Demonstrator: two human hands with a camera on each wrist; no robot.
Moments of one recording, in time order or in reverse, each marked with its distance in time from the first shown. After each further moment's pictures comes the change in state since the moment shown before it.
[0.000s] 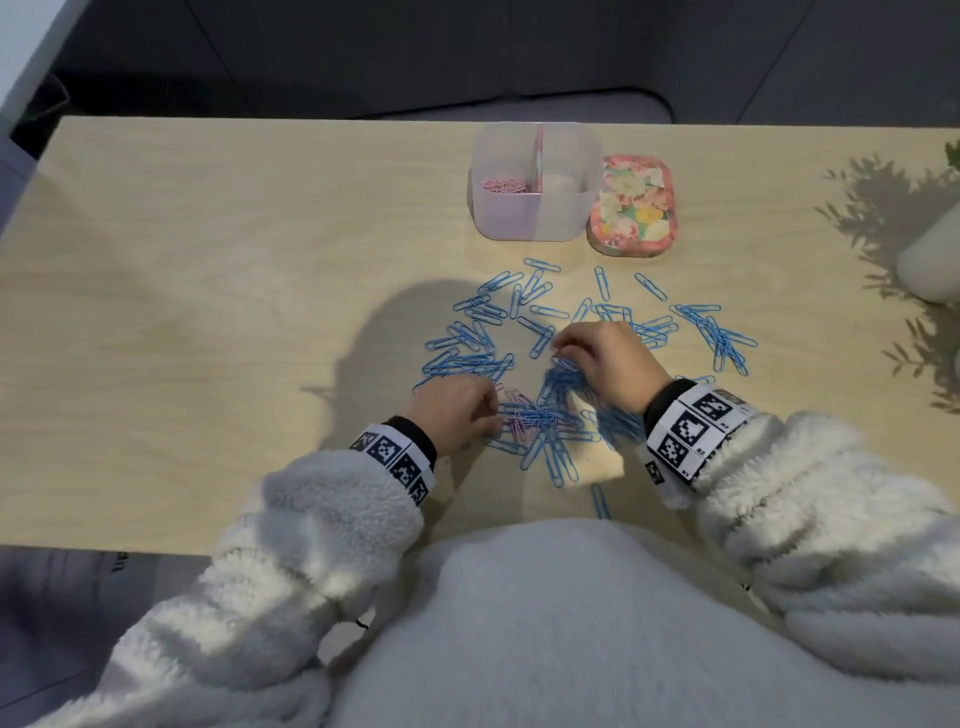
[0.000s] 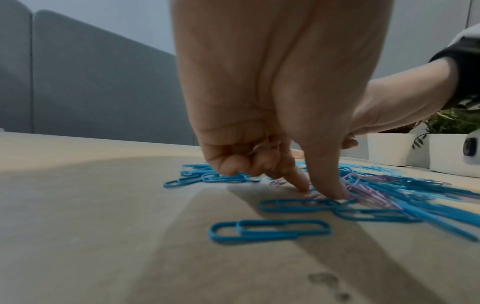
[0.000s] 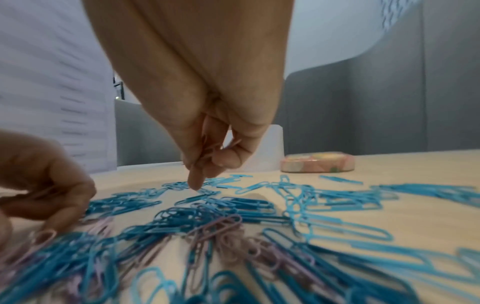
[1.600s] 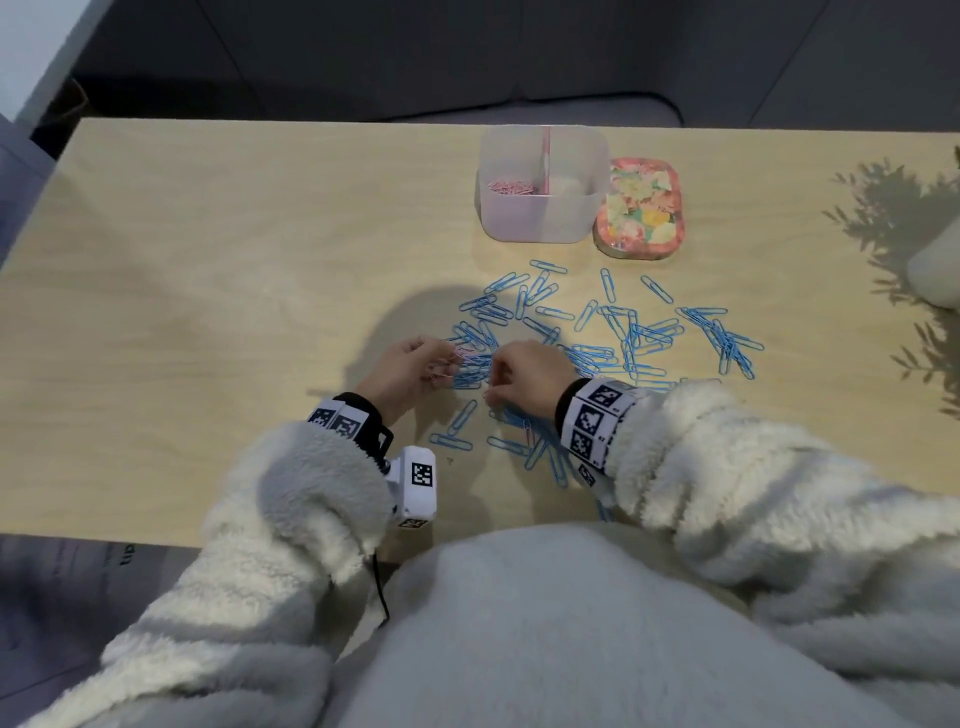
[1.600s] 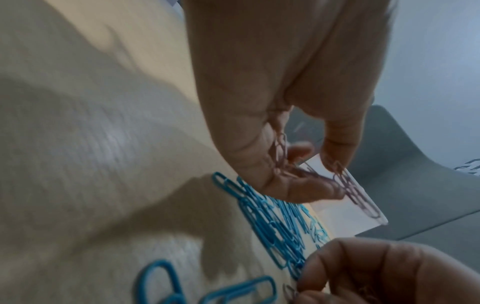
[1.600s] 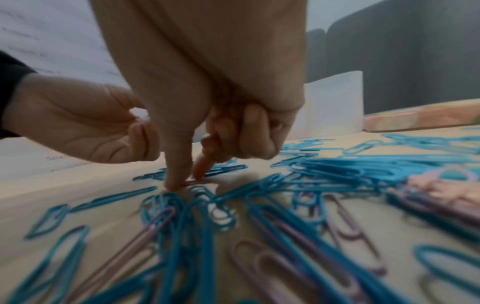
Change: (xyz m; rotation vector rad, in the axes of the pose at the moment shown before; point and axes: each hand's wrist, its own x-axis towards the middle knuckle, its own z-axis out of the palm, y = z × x) left_hand 0.005 -0.035 -0.026 -1.435 0.204 -0.387; right_hand 0.021 -0.051 0.052 -0.212 -0.251 0.014
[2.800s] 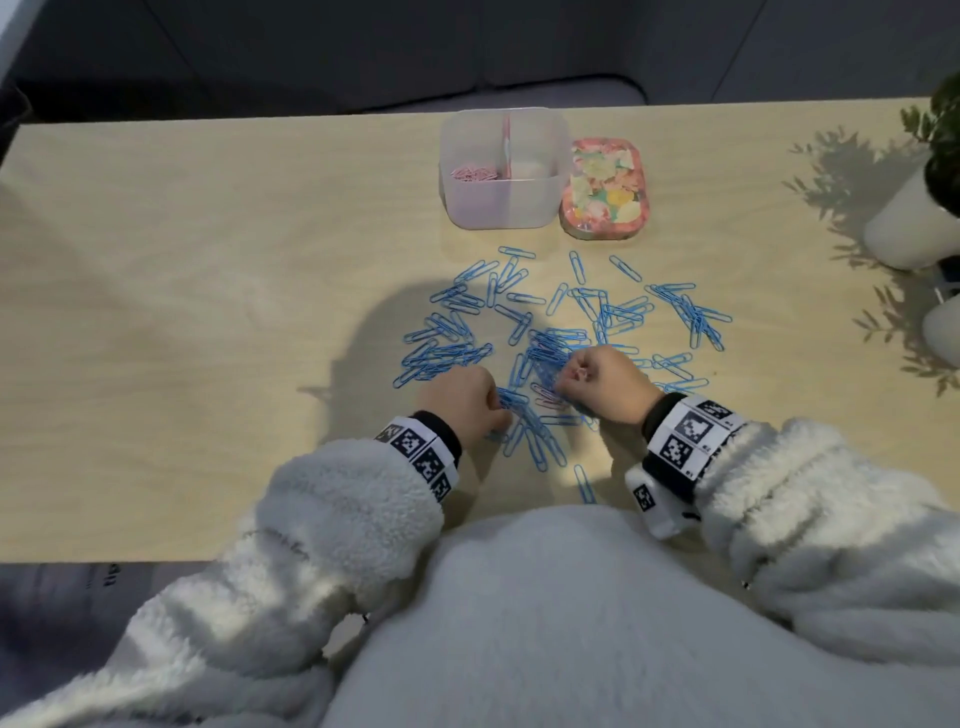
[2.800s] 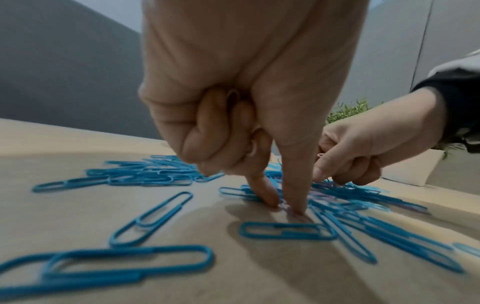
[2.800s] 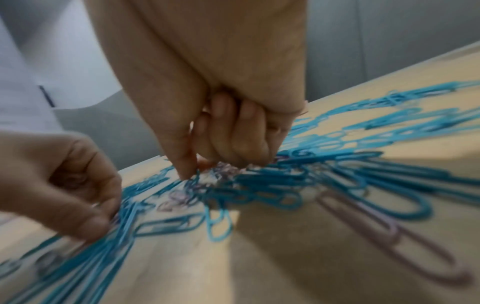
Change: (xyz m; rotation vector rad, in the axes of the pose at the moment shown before) left_hand -0.024 -0.023 0.073 1.428 -0.090 0.172; right_hand -0.062 0.076 -0.013 0.373 0.058 0.253
